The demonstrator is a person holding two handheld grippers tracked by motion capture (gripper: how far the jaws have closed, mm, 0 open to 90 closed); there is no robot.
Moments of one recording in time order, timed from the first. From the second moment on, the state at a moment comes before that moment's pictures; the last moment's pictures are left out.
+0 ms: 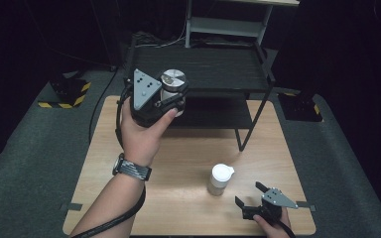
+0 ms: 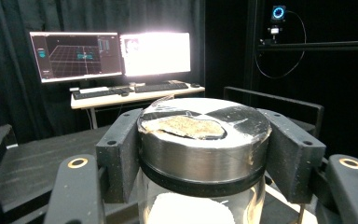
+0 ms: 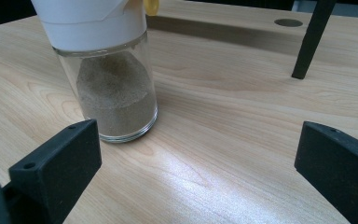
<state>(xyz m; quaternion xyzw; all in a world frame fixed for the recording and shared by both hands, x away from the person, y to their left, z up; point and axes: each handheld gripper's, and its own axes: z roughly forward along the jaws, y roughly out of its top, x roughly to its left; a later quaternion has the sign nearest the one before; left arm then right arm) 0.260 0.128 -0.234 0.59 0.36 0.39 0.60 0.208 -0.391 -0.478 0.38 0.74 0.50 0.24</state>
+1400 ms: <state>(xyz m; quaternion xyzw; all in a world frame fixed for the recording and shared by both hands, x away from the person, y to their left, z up) 0.345 0.079 -0.211 0.58 0.40 0.41 0.59 0.208 -0.395 -0.480 0.38 0.74 0.51 0.24</state>
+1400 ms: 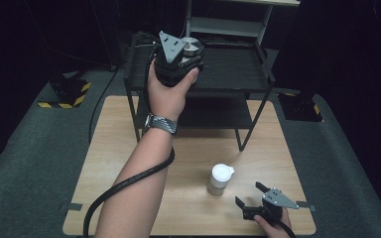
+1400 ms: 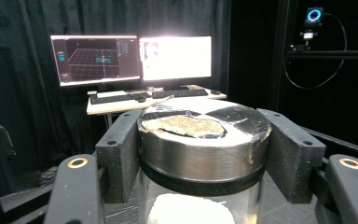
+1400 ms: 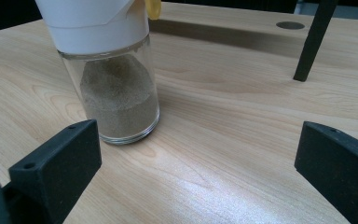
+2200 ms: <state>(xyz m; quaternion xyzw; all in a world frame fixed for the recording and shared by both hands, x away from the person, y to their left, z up) 0.360 0.078 -0.215 0.58 0.41 0.40 0.58 0.208 -0.396 -0.481 0.38 0.73 0.51 0.24</state>
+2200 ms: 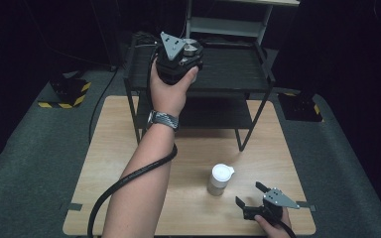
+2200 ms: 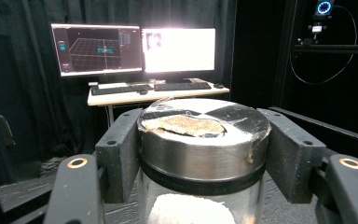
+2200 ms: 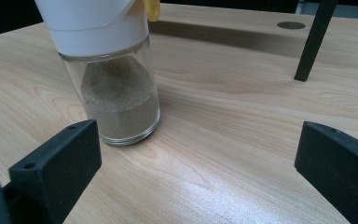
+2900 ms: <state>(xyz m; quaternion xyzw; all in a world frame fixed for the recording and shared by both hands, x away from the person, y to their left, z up) 0.359 0.080 -0.217 0.58 0.40 0.40 0.58 0.208 -0.396 -0.481 0.38 0.73 0.51 0.24</state>
